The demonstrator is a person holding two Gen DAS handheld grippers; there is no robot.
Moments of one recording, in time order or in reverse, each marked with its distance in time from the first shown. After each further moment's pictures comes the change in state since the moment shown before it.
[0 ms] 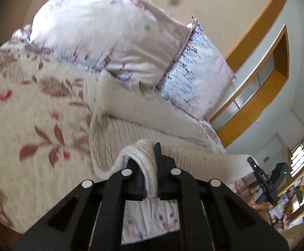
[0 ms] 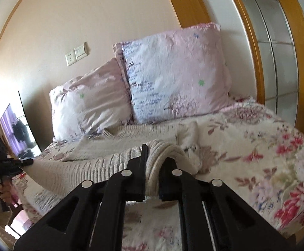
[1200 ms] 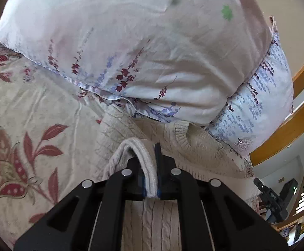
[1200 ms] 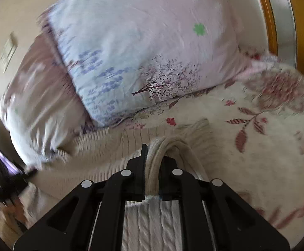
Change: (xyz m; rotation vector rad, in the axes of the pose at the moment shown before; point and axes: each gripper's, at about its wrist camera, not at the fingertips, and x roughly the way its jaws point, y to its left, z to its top) left arm 0.205 0.066 0.133 -0.178 0.104 0.196; right arm 0.249 -0.061 0.051 0.287 0.327 -0.099
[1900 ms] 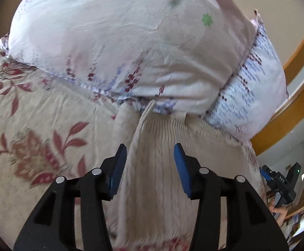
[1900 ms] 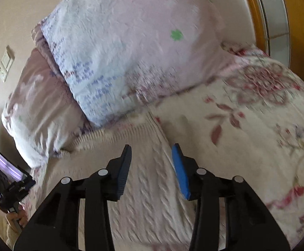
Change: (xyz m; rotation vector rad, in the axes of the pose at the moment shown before) left arm -0.054 0.003 -0.013 0.114 0.004 0.026; right arm -0.048 -0.030 -0.008 0.014 0.029 -0.021
